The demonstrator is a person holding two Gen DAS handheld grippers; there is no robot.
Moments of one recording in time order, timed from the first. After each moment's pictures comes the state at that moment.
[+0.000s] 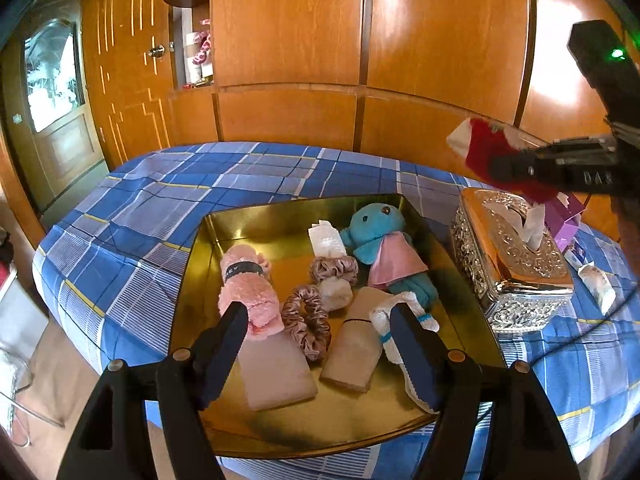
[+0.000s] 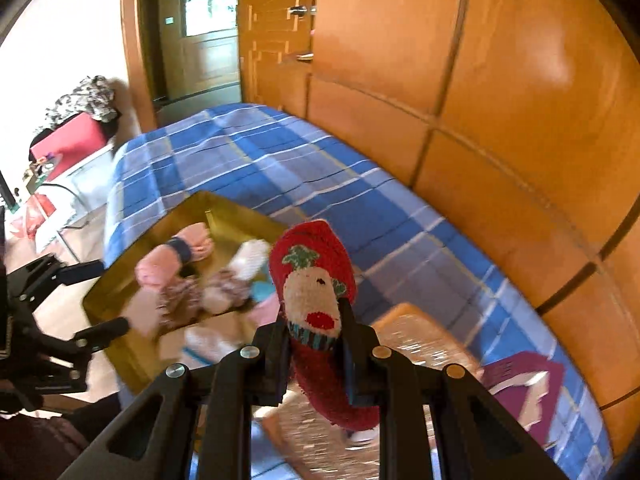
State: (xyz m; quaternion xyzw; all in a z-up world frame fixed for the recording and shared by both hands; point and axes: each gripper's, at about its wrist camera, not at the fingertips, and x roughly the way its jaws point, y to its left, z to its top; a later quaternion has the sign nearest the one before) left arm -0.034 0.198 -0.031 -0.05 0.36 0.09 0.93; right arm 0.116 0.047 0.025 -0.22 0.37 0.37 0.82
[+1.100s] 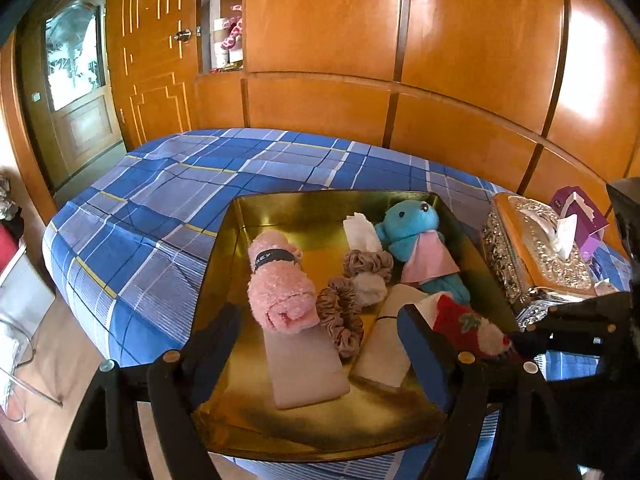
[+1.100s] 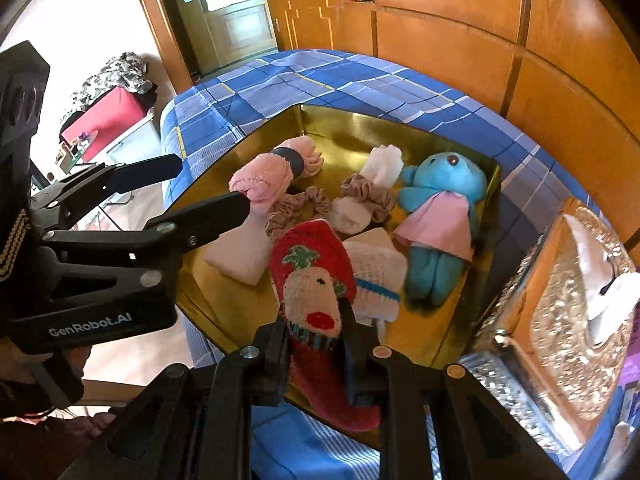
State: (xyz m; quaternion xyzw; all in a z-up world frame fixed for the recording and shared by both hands) left arm -0.032 0.225 -0.044 -0.07 0.37 0.12 0.92; right arm 0.032 0.097 -0.068 -0.19 0.46 0.42 0.76
